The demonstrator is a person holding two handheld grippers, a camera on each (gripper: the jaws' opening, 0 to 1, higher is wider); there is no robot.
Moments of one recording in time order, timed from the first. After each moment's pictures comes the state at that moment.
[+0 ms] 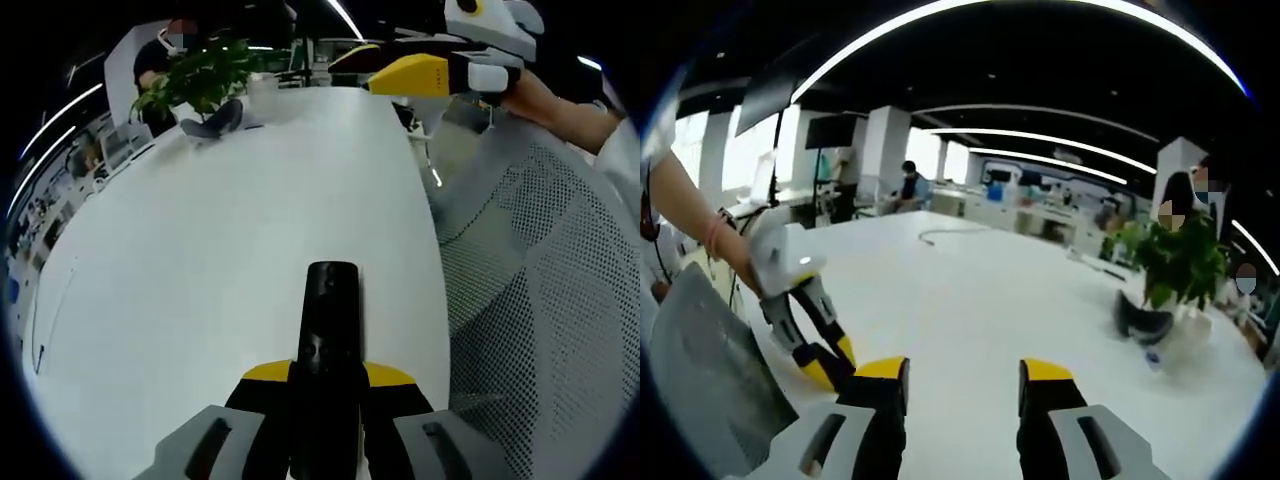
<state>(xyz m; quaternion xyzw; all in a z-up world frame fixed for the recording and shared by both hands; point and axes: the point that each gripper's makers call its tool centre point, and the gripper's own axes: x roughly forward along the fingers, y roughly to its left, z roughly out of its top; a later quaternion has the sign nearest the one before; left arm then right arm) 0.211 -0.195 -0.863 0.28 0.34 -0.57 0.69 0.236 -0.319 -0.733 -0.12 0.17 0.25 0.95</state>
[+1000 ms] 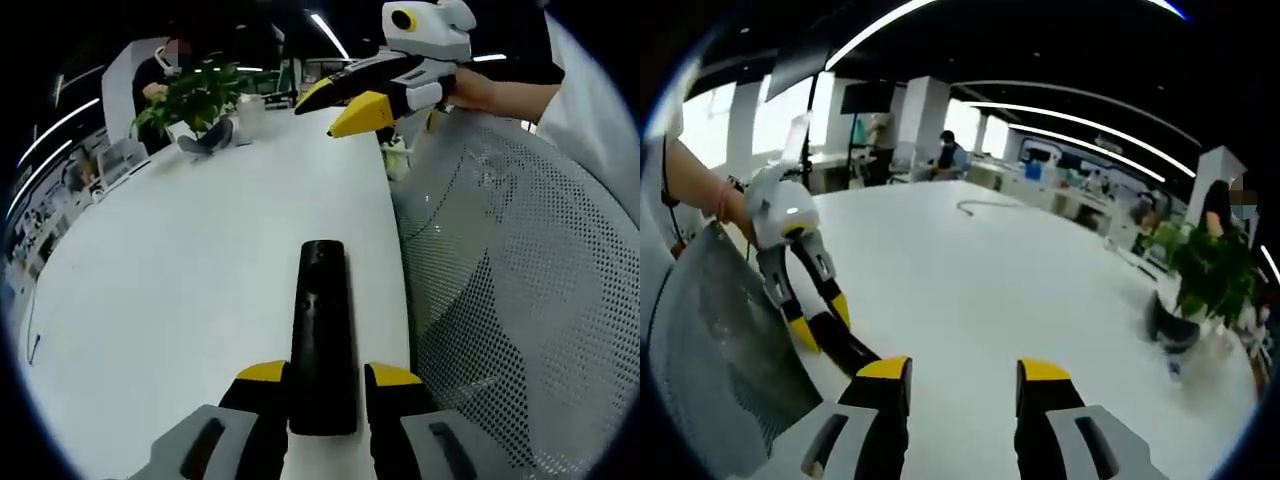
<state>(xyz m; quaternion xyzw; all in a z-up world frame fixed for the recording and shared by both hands) 0.169 -0.162 -0.864 0.26 0.30 -0.62 0.68 0.222 -0.287 -0.763 -0.18 0.23 0.32 0.90</state>
